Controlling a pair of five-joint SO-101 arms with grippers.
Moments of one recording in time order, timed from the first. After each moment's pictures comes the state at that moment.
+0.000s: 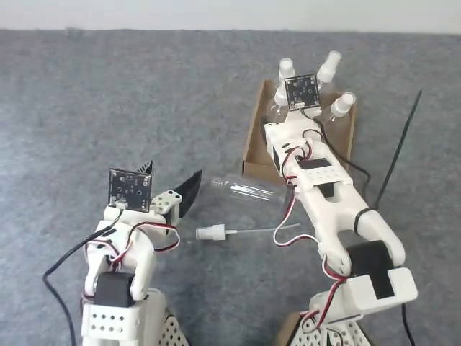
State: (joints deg) left arm -1.0 -94.5 86.6 45.6 -0.4; right arm -15.0 2.2 38.9 0.9 -1.1
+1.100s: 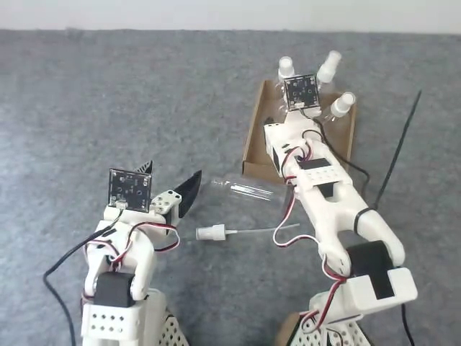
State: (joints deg) left arm -1.0 -94.5 86.6 45.6 -0.4; right arm -15.4 2.2 38.9 1.6 -1.2
